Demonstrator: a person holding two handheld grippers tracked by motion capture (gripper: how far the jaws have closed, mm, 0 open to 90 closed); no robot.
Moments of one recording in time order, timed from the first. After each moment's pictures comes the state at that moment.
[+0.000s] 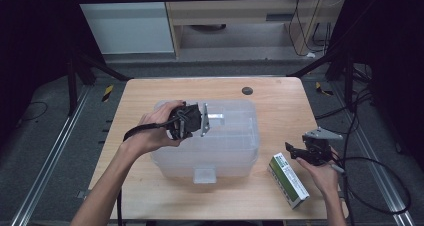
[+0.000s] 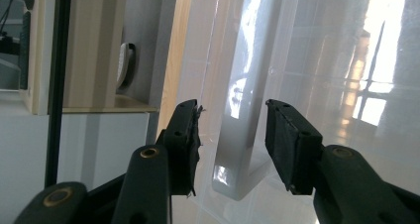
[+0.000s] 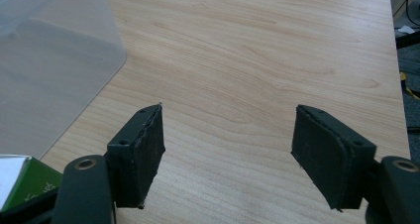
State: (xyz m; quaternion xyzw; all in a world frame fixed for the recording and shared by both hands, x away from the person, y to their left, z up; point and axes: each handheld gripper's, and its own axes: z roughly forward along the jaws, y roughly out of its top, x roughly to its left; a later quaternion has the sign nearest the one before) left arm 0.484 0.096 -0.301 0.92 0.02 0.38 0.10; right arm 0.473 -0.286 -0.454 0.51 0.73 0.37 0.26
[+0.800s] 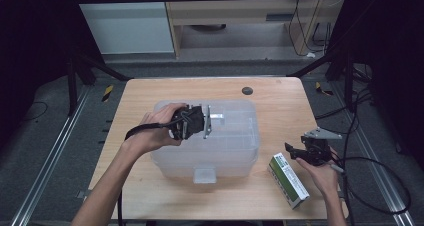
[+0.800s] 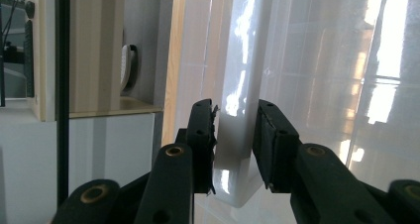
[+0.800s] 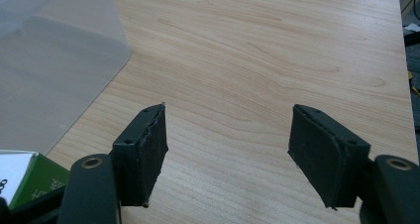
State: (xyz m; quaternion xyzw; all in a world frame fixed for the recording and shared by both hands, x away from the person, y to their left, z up) left arm 0.483 0.091 -0.301 0.92 -0.01 0.39 0.09; right arm 0.474 -0.285 -0.454 0.50 0.74 0.37 0.25
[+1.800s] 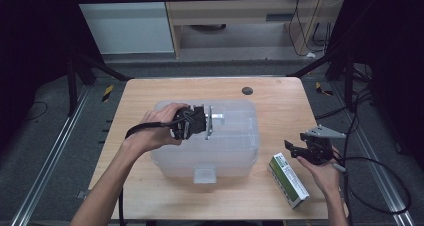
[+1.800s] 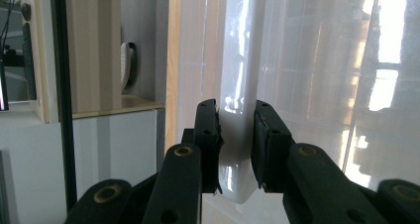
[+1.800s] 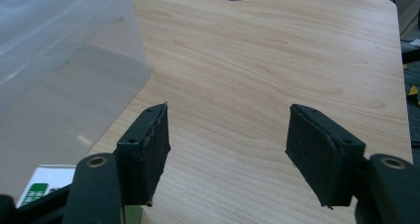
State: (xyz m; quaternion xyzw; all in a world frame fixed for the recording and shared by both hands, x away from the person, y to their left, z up) left arm 0.482 0.087 -0.298 0.92 -0.02 0.39 0.07; right arm 0.467 -0.280 -0.435 0.49 0.74 0.39 0.25
